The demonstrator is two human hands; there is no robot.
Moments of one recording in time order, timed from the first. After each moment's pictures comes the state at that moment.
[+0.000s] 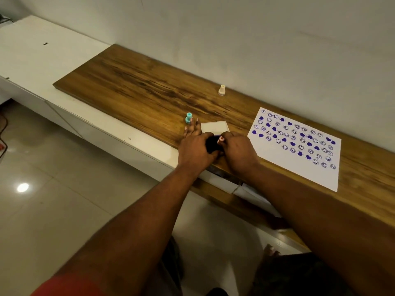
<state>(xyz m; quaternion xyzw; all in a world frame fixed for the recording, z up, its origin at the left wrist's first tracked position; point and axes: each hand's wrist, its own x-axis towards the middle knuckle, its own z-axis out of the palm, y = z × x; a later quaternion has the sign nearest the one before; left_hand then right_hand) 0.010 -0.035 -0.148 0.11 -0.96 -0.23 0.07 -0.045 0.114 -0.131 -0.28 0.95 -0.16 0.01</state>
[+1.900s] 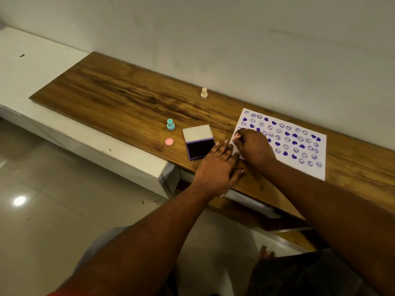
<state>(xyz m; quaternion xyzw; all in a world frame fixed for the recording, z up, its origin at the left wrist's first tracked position) 0.001 0.060 -0.160 -0.13 -0.98 -0.11 0.05 -0.109 0.197 -0.142 -0.21 0.96 -0.18 -0.02</state>
